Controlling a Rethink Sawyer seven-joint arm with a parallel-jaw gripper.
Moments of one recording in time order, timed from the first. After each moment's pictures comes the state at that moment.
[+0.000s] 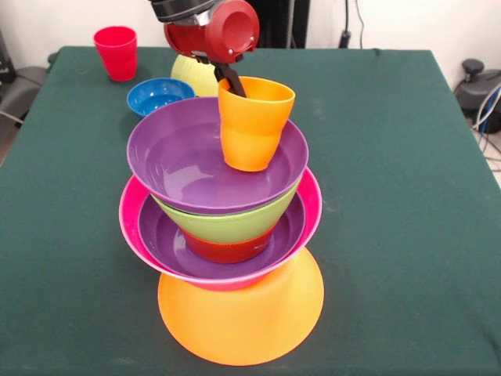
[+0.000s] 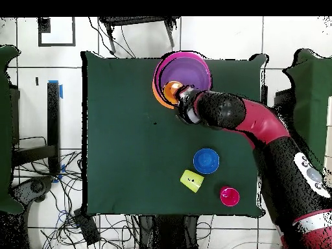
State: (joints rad) arm -0.83 -0.63 0.67 1.64 -0.18 0.63 2.42
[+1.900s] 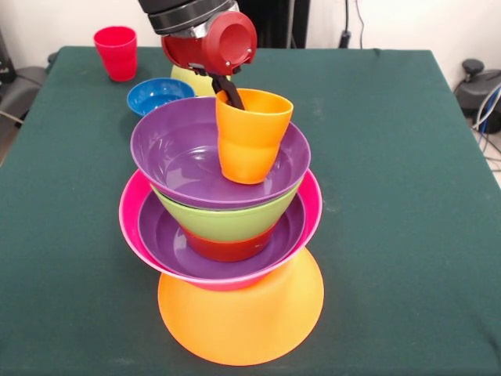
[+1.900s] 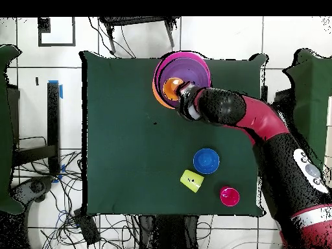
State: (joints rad) arm -0.83 -0.60 0.68 1.60 -0.20 0.63 2.42
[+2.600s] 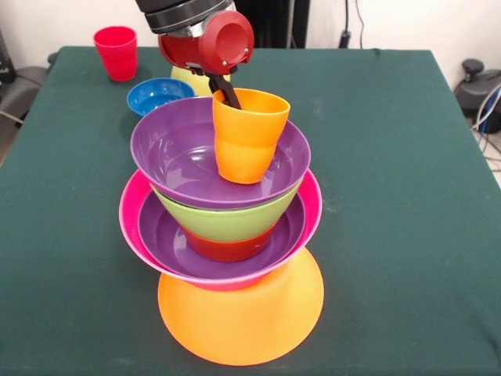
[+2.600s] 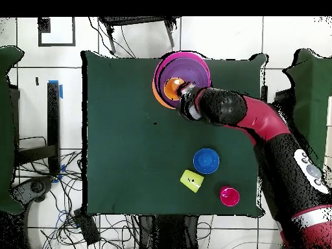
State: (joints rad) arm -0.83 -0.60 0.68 1.60 -0.21 0.63 2.42
